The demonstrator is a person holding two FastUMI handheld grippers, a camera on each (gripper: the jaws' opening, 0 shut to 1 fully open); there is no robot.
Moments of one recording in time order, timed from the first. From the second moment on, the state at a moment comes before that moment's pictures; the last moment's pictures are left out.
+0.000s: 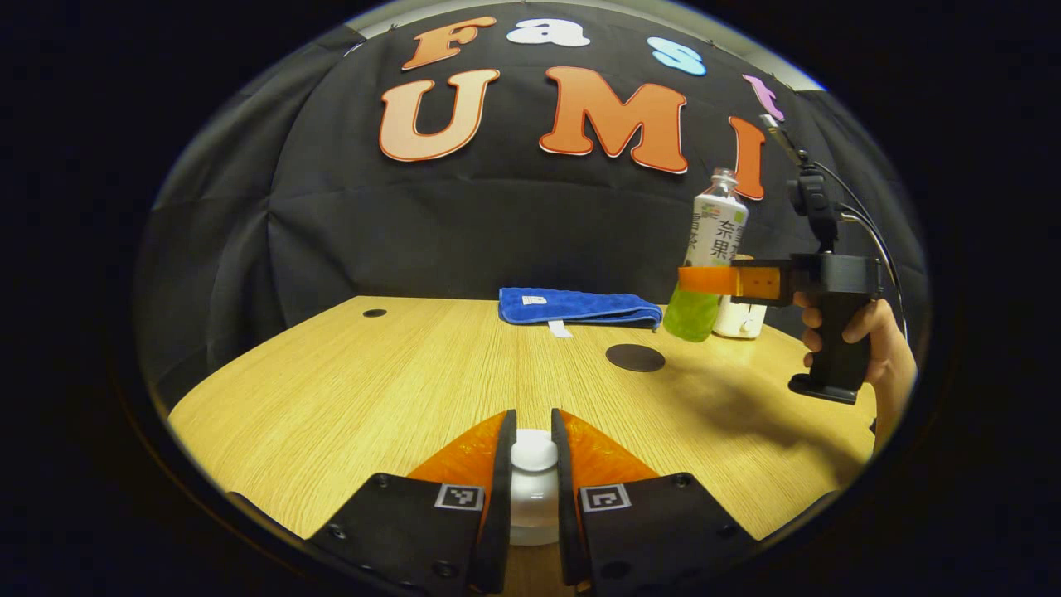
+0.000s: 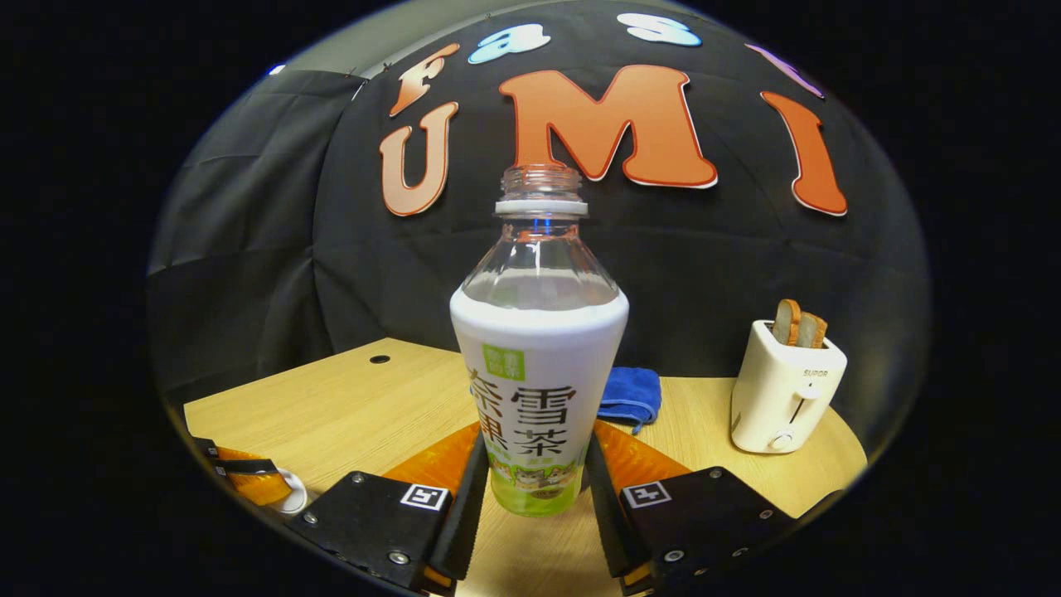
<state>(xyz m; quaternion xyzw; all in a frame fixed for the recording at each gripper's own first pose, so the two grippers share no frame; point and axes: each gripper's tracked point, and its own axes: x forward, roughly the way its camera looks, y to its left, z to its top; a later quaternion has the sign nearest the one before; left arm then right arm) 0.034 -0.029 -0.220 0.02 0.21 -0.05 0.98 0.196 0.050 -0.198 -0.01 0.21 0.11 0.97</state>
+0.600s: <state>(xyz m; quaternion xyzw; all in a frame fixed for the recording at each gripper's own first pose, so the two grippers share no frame) 0.029 -0.029 -0.170 0.04 0.13 -0.05 0.99 0.258 0.050 -0.239 0.02 0.21 0.09 0.97</state>
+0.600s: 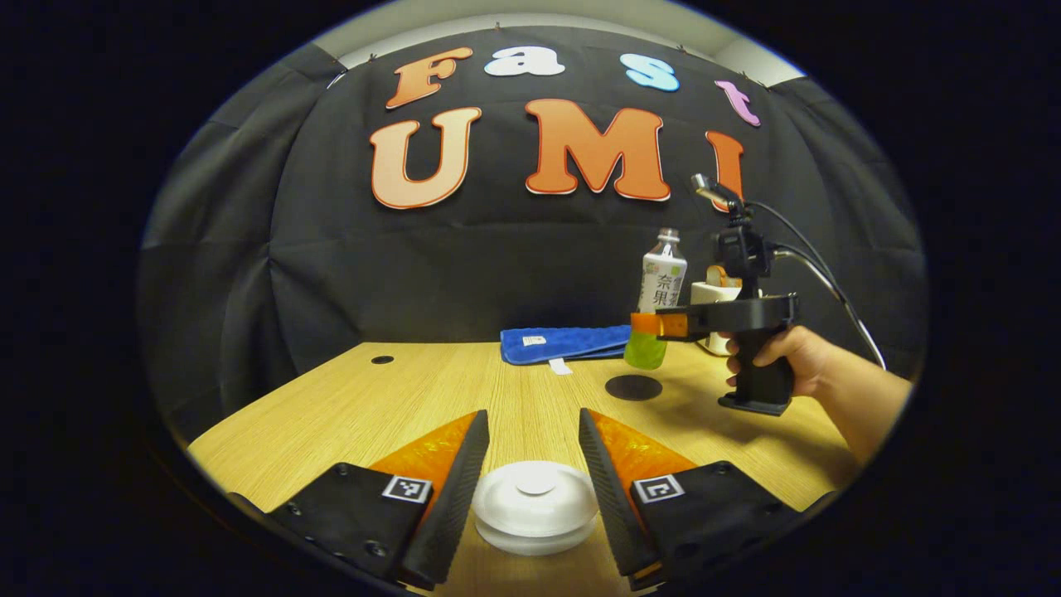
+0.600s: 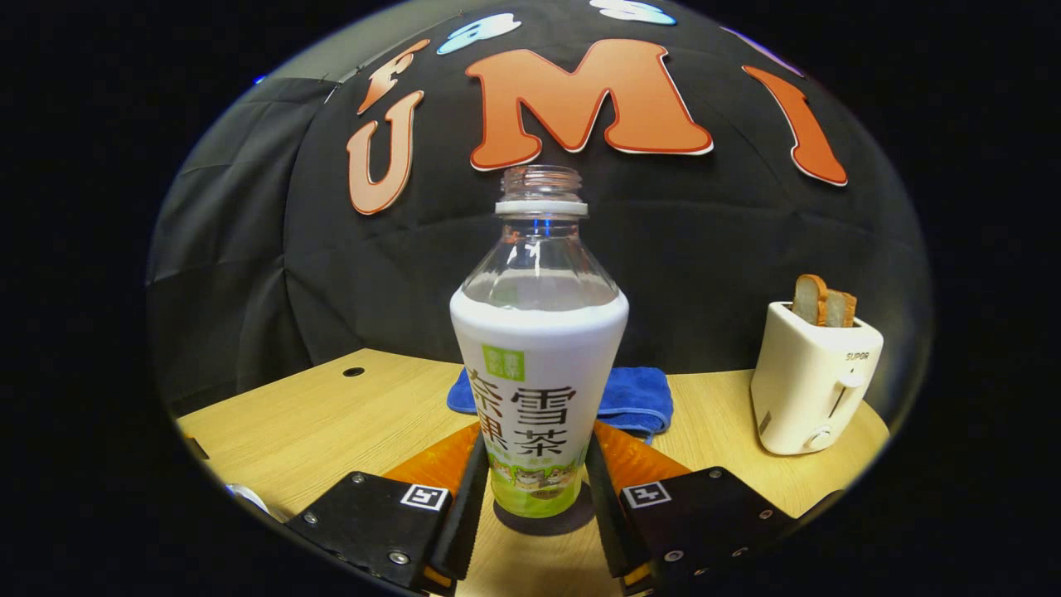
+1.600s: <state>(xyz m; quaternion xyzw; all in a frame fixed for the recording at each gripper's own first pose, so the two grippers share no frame) 0.013 0.020 -0.140 0.02 0.10 0.02 0.99 0.265 0.049 -0.294 0.00 0.29 0.06 0.95</state>
